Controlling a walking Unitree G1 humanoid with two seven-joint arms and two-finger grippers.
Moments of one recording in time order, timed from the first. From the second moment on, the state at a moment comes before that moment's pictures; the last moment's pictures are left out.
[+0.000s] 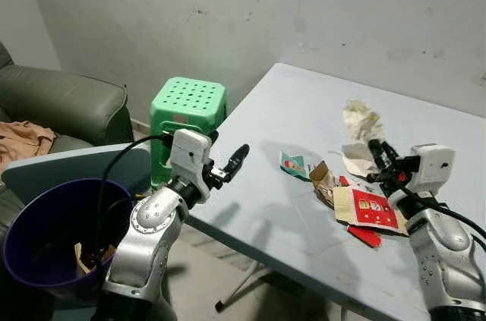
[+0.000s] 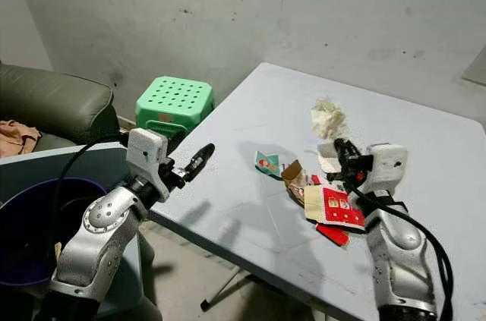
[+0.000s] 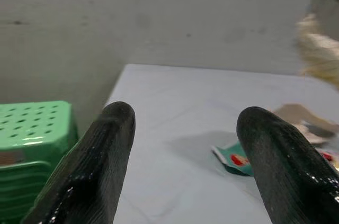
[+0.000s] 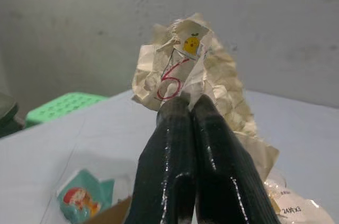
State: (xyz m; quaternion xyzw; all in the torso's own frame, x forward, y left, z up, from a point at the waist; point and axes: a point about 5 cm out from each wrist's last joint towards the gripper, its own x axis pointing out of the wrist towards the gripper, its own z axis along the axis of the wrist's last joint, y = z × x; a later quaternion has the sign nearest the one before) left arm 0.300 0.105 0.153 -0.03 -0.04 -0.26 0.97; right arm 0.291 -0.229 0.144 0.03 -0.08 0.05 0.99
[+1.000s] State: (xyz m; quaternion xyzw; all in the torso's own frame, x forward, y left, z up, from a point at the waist) left arm 0.314 0.145 0.159 -0.04 -0.07 -0.14 0.99; right arm 0.275 -0.185 0.148 0.02 -0.13 -0.01 0.99
